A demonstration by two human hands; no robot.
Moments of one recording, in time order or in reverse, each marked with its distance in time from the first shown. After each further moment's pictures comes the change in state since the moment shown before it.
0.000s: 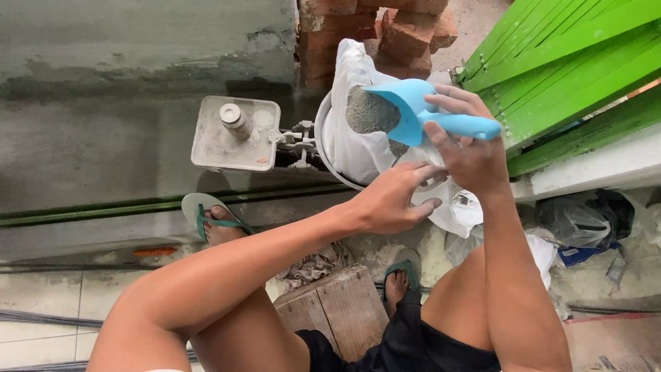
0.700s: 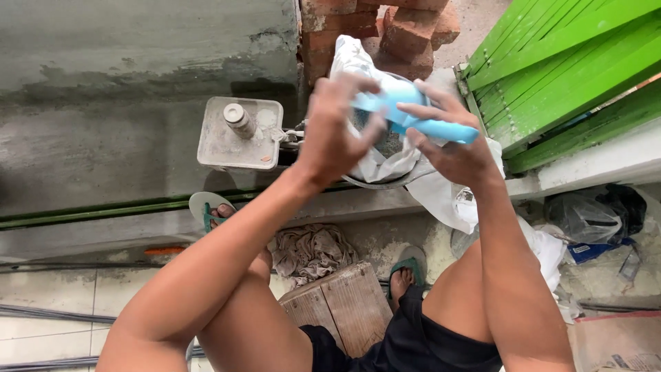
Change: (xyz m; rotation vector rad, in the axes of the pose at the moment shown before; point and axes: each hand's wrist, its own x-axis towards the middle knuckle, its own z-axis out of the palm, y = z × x) left_hand 0.013 -0.030 -0.078 0.378 0.639 0.123; right_hand -0.007 0.023 0.013 0.120 -0.098 -0.044
